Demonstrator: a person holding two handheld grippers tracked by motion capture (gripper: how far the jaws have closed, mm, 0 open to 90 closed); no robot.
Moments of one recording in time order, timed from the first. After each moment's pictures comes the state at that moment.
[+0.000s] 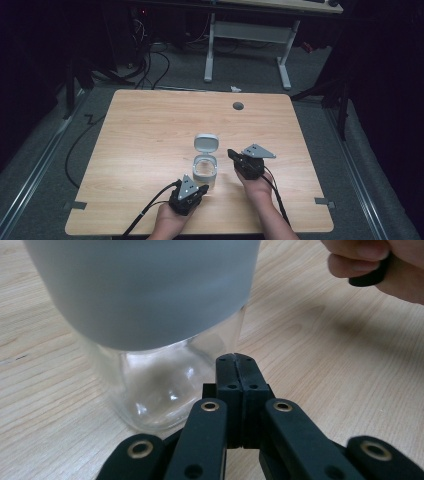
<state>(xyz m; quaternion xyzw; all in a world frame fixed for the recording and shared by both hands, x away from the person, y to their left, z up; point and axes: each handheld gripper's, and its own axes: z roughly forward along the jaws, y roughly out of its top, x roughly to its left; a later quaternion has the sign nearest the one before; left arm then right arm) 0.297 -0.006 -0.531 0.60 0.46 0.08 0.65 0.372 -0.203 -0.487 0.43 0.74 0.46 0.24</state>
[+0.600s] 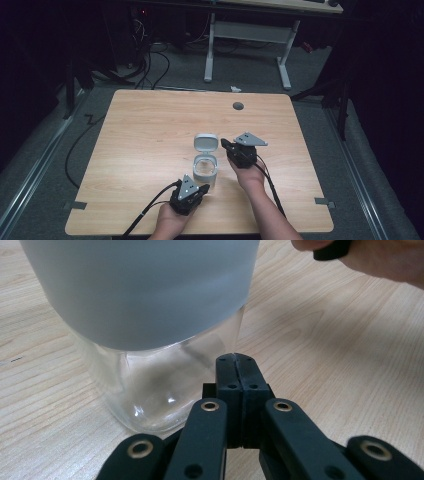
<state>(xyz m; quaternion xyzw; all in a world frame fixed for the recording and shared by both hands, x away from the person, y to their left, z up) 0.298 -0.007 -0.532 0.59 0.46 0.08 0.66 0.400 -0.182 -0.469 0.42 0.74 0.47 0.25</state>
